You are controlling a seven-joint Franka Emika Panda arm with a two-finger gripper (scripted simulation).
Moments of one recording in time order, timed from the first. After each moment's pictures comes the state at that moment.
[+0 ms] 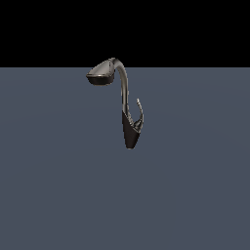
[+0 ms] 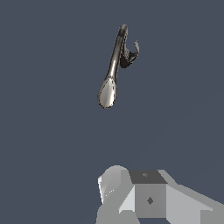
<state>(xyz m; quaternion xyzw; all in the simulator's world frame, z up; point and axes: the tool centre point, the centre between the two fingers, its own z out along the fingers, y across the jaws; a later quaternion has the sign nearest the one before) -0.257 0.005 0.473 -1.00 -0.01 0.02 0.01</state>
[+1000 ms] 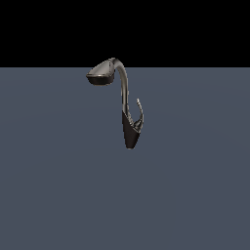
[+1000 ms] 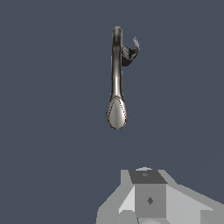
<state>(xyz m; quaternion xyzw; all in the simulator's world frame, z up) -0.205 0.019 0.443 -0.99 0.11 0.06 0.05</state>
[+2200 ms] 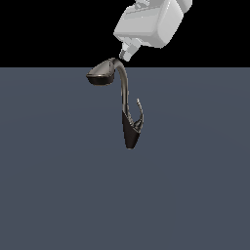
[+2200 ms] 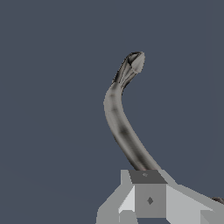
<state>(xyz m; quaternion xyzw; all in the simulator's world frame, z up) -0.042 0.000 0.315 -0.83 0.49 0.17 0.20</state>
